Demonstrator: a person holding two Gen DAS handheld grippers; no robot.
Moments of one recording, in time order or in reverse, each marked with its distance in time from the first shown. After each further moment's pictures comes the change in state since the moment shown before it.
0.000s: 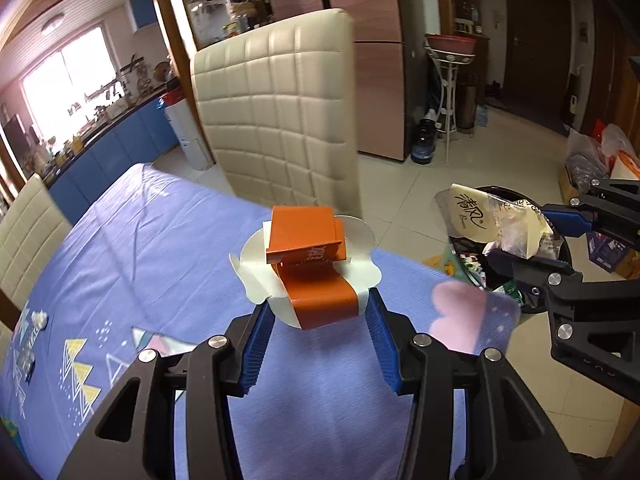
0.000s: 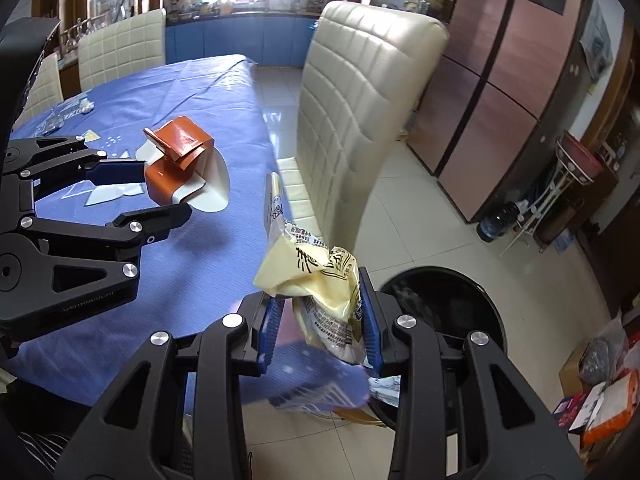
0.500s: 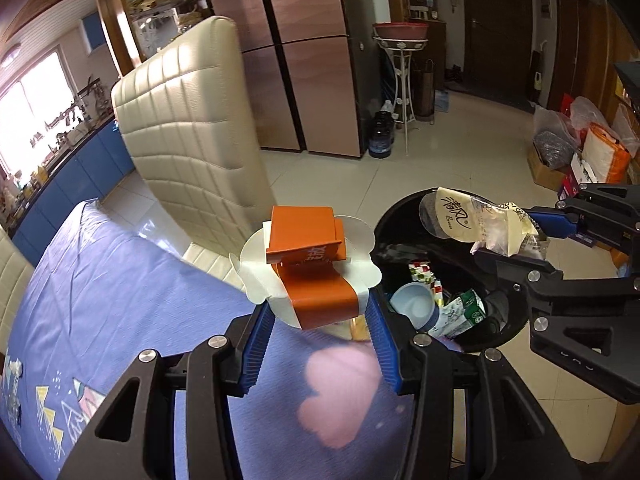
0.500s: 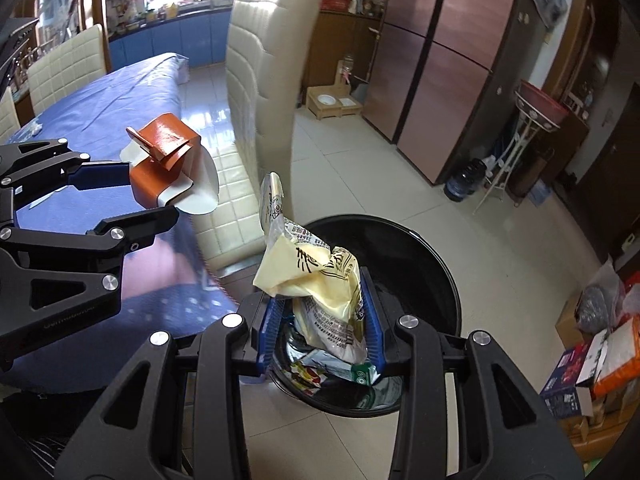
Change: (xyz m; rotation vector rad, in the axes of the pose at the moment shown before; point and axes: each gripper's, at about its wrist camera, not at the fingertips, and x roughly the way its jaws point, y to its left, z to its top) left arm 0.035 -0.090 0.039 0.107 0.007 -0.097; right arm 0.021 -0.086 -0.036 0.144 0.058 -0.087
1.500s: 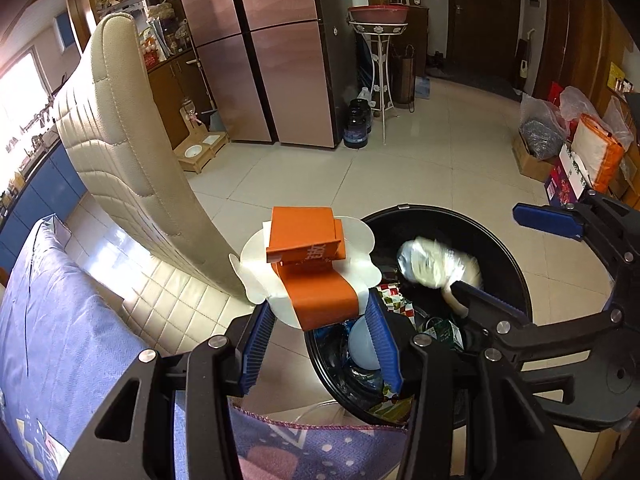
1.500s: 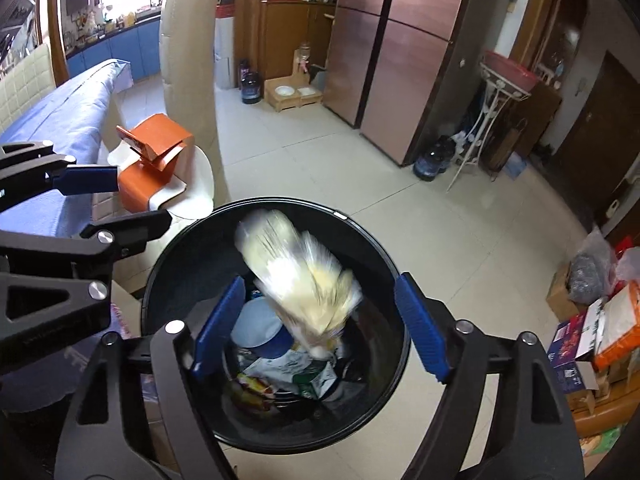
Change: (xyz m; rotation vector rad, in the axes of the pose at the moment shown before) left arm 0.063 -0.050 0.045 0.025 0.049 -0.064; right arm 0.047 -0.058 -0.010 0.081 0.014 -0.097
